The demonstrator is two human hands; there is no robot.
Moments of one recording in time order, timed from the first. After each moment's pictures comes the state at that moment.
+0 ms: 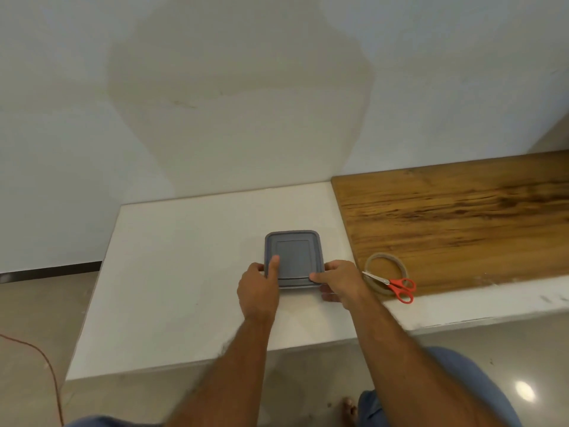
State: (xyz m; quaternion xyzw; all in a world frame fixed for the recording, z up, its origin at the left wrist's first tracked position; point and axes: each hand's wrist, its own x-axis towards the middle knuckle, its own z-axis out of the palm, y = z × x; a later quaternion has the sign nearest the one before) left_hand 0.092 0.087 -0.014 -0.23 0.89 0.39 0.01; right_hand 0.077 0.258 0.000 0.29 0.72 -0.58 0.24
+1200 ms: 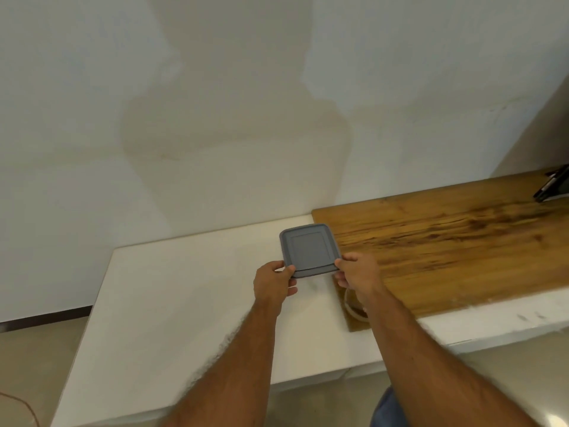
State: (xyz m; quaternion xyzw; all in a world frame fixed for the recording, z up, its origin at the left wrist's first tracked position) left_hand 0.043 0.151 0.046 -0.23 0.73 0.63 0.12; right_hand 0.046 0.327 0.049 0.32 0.70 -0.63 0.06
